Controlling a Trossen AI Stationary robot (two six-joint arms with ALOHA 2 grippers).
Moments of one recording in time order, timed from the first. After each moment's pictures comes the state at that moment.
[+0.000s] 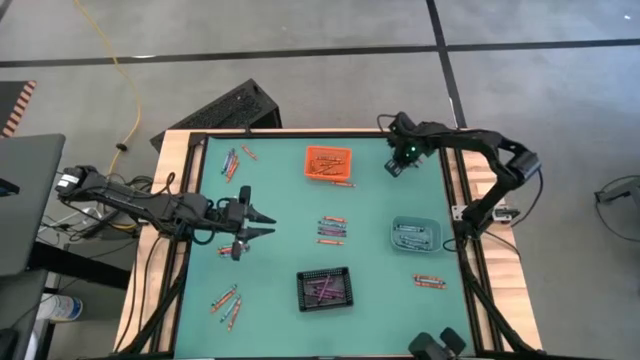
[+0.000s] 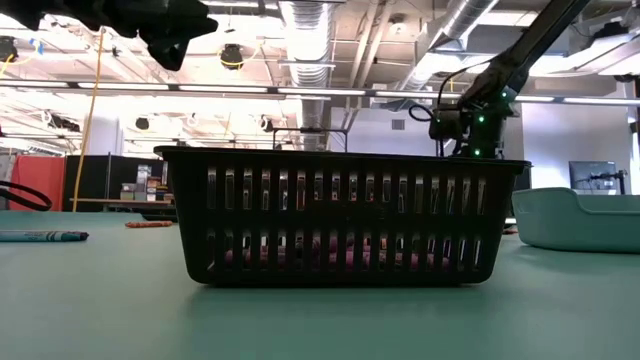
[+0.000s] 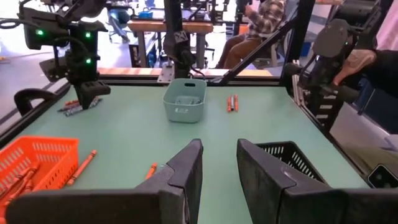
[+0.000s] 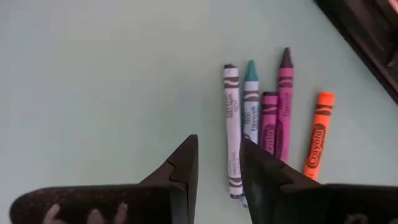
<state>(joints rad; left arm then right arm) -0.22 0.79 0.43 0.28 -0.19 -0.06 -0.87 1.63 0.90 -0.55 0.10 -0.08</state>
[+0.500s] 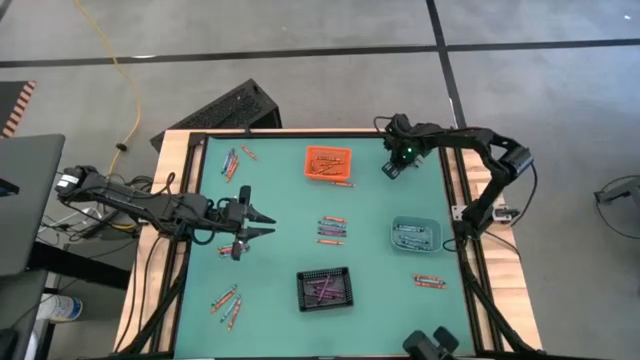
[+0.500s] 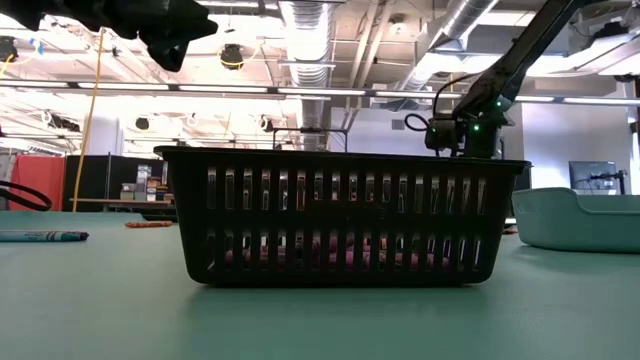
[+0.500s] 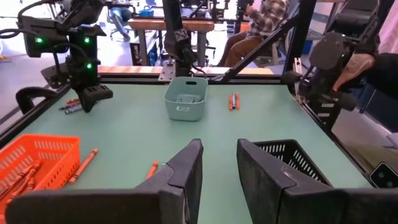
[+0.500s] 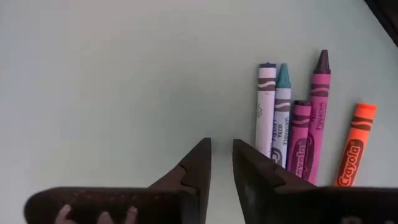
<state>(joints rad) -0.22 0.79 0.43 0.27 -0.19 -0.06 -0.87 1.71 0.91 -0.51 0.08 -0.11</state>
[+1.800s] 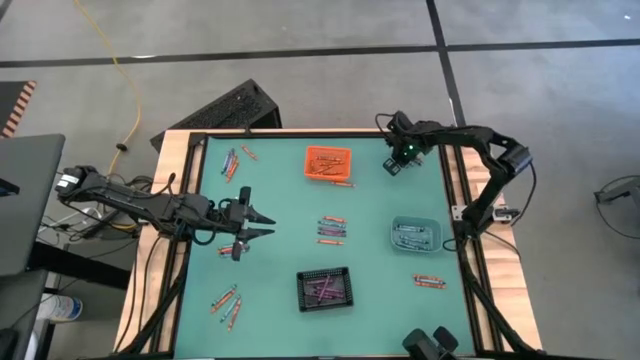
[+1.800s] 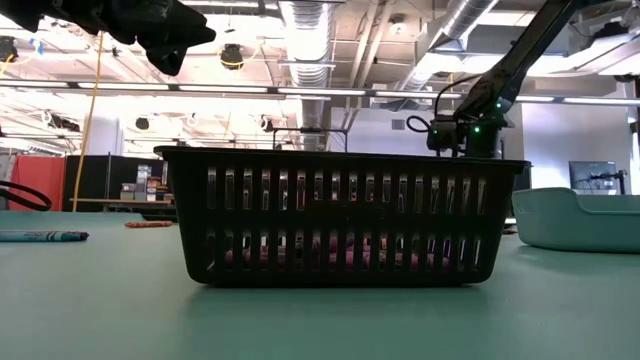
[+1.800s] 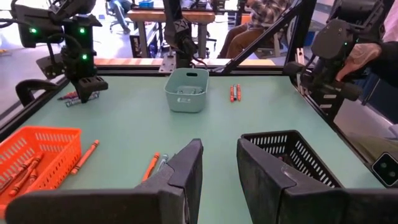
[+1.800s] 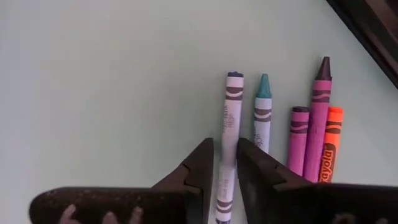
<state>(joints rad) -0.22 0.79 0.43 0.24 -0.19 -0.06 -0.87 1.72 0.92 -0.51 0.06 -0.08</state>
